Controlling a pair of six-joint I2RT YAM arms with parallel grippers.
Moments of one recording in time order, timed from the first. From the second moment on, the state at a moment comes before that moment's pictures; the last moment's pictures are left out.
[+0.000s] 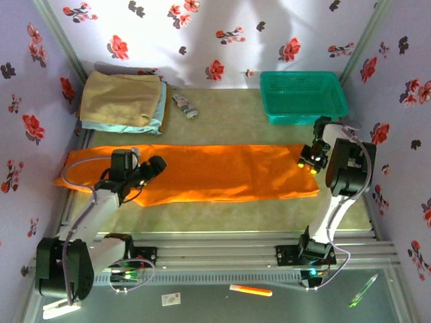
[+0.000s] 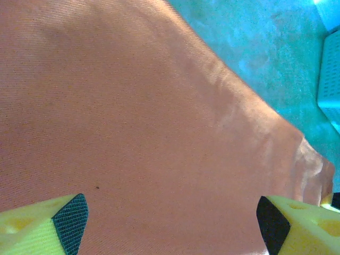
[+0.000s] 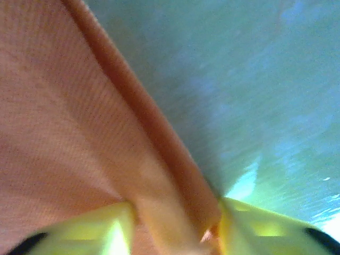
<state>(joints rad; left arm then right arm) -0.16 1.05 0.54 -0.28 0.30 -0.77 -0.18 1.96 1.32 -0.95 -0.08 0.33</state>
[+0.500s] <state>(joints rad) -0.14 0.99 0.54 -0.33 0.32 -0.76 -0.19 1.80 1.26 -1.01 0.05 0.40</state>
